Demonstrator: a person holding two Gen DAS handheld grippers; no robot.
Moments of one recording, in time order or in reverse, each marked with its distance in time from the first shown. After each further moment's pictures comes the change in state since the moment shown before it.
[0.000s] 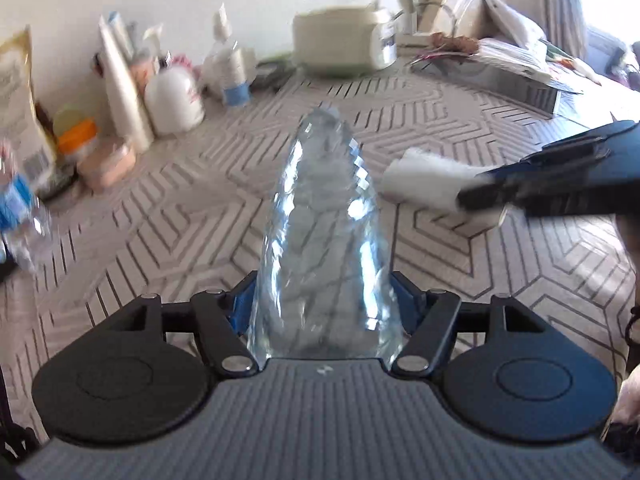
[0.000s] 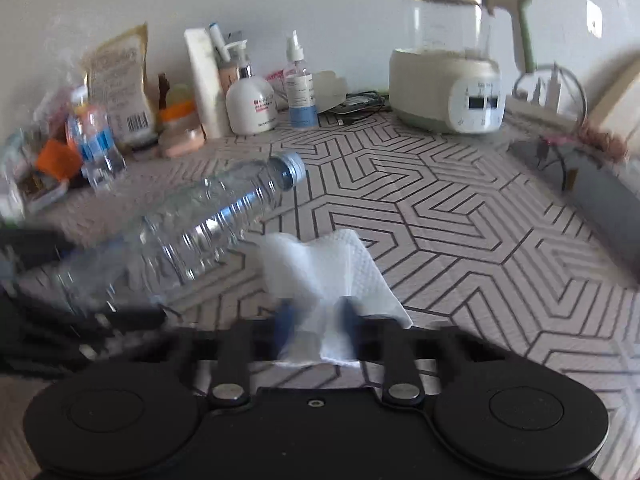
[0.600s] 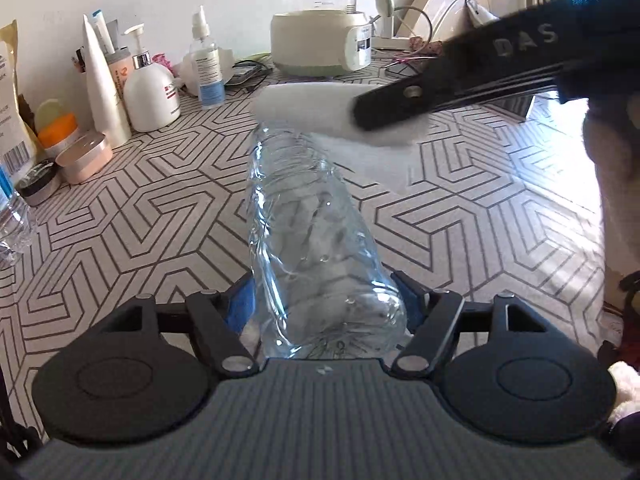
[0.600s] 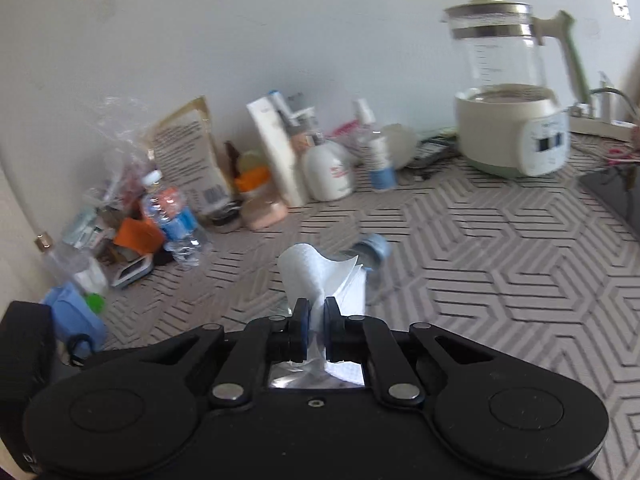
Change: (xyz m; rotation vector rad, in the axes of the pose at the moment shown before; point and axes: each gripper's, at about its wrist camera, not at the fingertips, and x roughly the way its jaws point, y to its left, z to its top) left arm -0.006 -0.012 0.000 0.002 -0.008 -0.062; right arm -0.010 0.041 0.041 0.020 -0.061 0.202
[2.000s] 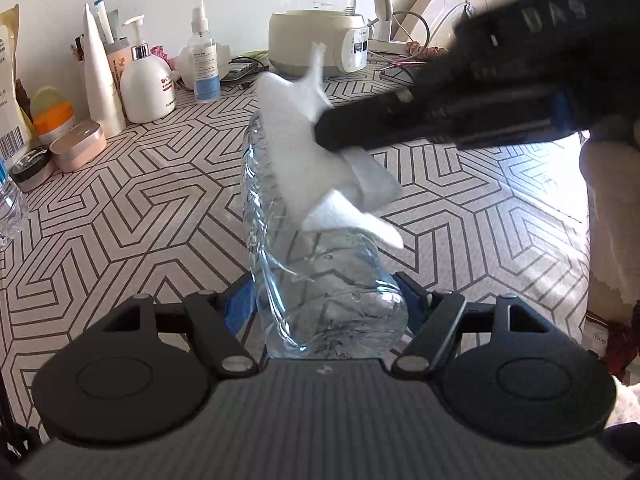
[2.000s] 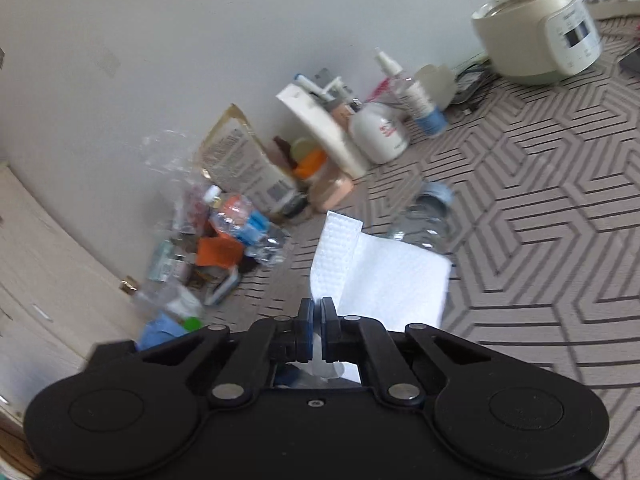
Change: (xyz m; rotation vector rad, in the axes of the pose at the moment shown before) left arm -0.003 -0.003 0.000 -0.038 -0.002 -0.027; right arm 0.002 -0.020 -0.004 0.291 0.044 0.286
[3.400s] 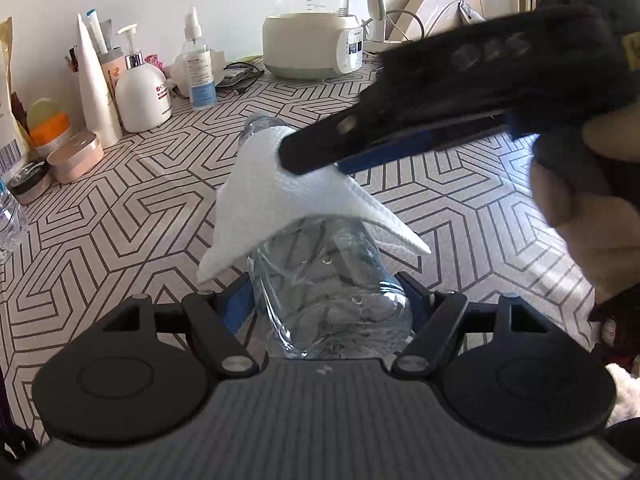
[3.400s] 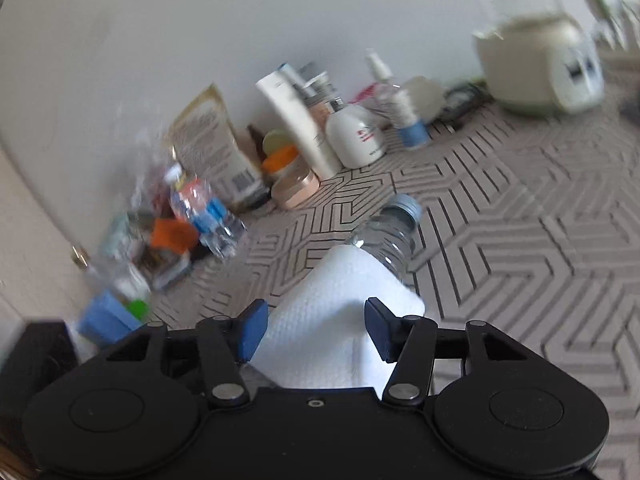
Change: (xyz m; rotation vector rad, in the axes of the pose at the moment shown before) left arm -0.002 0.002 0.001 0.037 -0.010 0.004; right arm 0.025 -0.007 0.000 -0.195 0.020 -0.166
